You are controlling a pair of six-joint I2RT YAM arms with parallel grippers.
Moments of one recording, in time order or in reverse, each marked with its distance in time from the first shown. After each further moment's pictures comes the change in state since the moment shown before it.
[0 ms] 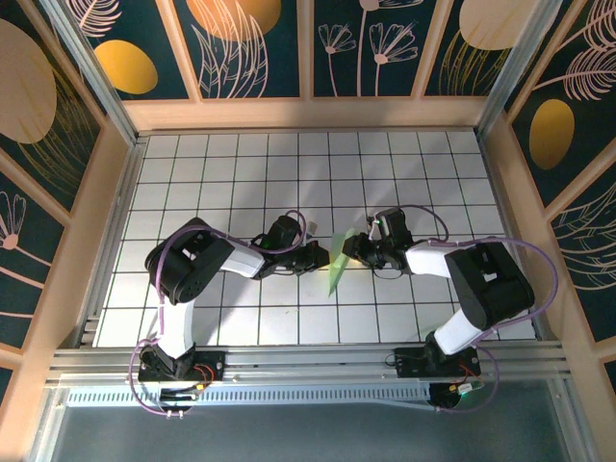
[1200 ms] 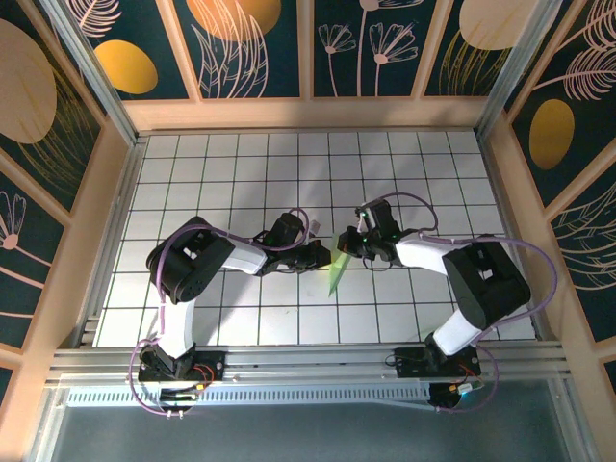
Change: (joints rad) left arm 0.000 0.010 0.044 -0.069 0.007 0.049; right arm 0.088 0.020 0.135 -0.130 0.122 -0.052
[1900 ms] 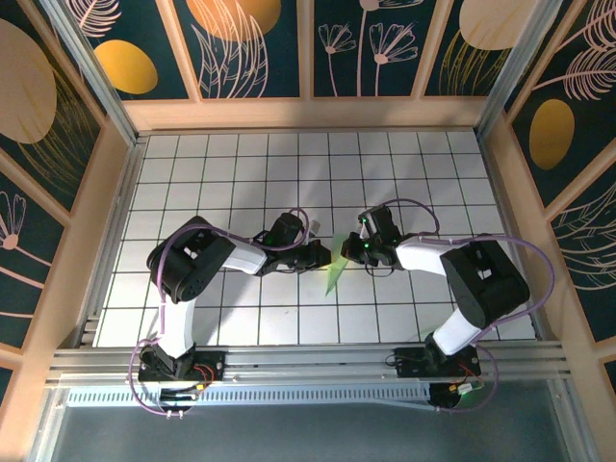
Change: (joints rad) left arm 0.001 0.008 0.000 0.014 0.013 -0.002; right arm 0.000 0.002 -0.049 0.005 0.027 0.011
